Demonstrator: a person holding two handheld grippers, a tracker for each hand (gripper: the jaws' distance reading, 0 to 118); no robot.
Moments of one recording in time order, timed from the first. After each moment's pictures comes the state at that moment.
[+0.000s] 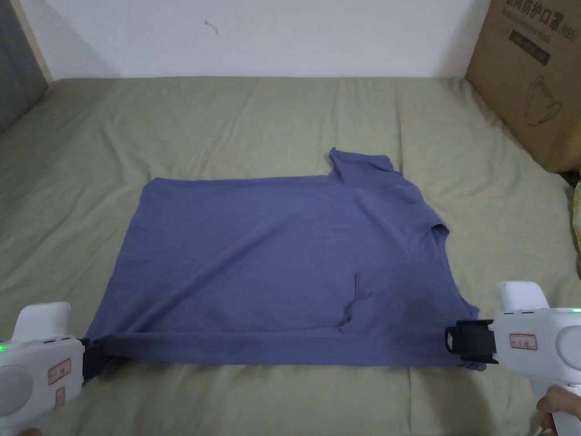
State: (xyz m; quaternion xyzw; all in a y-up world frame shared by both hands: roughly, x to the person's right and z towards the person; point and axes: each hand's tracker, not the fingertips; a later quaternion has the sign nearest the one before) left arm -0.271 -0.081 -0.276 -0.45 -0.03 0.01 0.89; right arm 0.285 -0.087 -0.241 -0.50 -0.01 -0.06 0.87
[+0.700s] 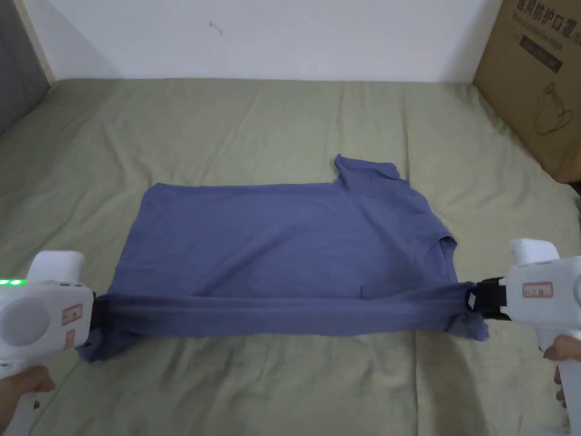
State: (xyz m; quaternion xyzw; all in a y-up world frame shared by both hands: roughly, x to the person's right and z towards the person) left arm -0.264 -0.049 -0.363 -0.45 -0.03 -0.05 0.89; right arm 0.300 -0.042 -0.315 -0.46 -0.01 -0.10 0.88
